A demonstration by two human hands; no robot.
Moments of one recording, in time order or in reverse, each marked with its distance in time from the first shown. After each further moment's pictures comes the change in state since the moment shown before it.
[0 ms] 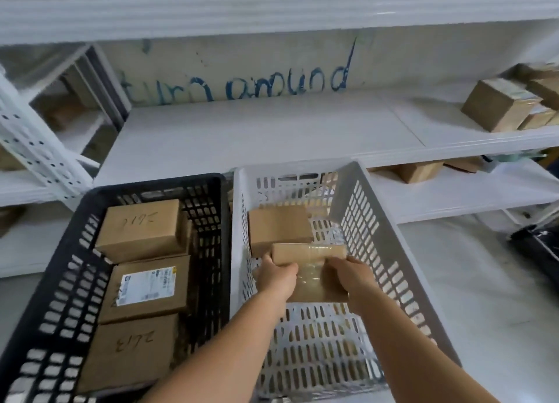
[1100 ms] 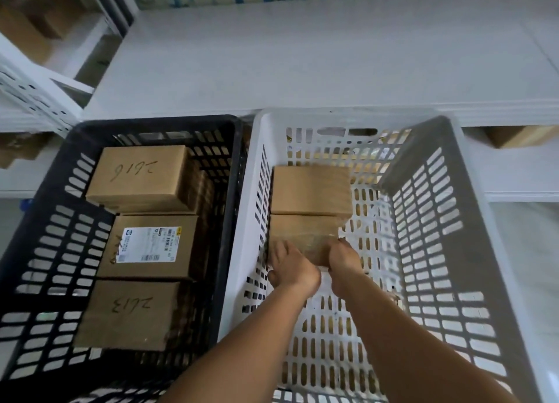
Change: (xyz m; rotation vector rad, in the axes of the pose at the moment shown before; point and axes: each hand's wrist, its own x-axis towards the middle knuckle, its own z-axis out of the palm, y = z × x) left_hand 0.094 -0.033 0.040 0.674 -0.036 -0.200; right_hand 0.123 0.025 0.095 -0.204 -0.142 0.185
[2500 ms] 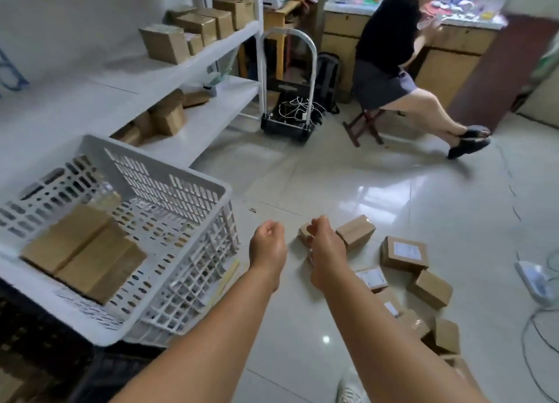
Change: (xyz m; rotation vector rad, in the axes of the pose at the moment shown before) left_hand -0.345 -0.128 0.118 -0.126 -0.626 0.759; right_hand -0.362 0.298 -0.122 1.213 0.805 -0.049
